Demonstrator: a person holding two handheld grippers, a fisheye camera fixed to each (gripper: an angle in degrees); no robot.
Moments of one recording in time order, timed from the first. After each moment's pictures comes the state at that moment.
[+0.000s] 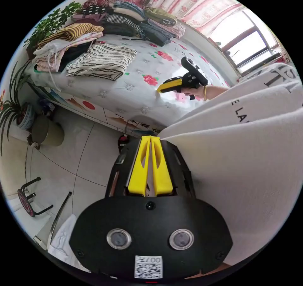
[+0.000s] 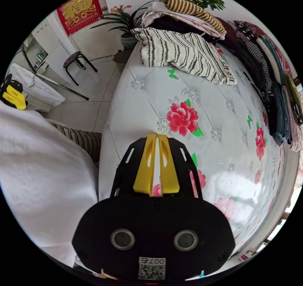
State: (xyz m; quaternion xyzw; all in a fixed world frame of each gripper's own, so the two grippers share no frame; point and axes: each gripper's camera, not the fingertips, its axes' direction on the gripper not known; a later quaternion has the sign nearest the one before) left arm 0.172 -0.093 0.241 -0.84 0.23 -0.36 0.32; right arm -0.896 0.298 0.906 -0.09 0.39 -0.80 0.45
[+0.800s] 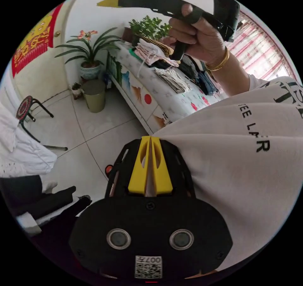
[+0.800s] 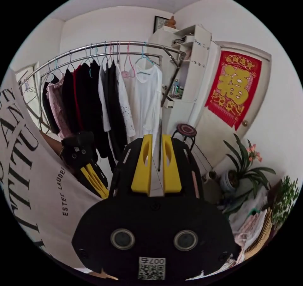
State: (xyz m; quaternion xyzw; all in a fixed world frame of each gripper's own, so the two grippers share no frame) left arm 0.127 -0.262 0.016 -0.81 -0.13 -0.40 0.40; right arm -1.157 0.668 0.721 -0.29 -0.07 -0.95 0.06
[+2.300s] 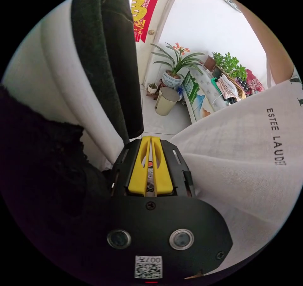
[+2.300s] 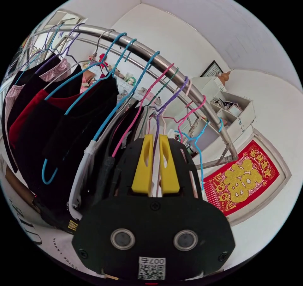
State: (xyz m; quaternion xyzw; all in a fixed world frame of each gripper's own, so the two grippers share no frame) left arm 0.144 -0.343 -0.159 -0.80 -0.39 -0.32 0.33; right arm -1.179 0.689 0.349 -0.19 -0.23 -0.94 -0.18
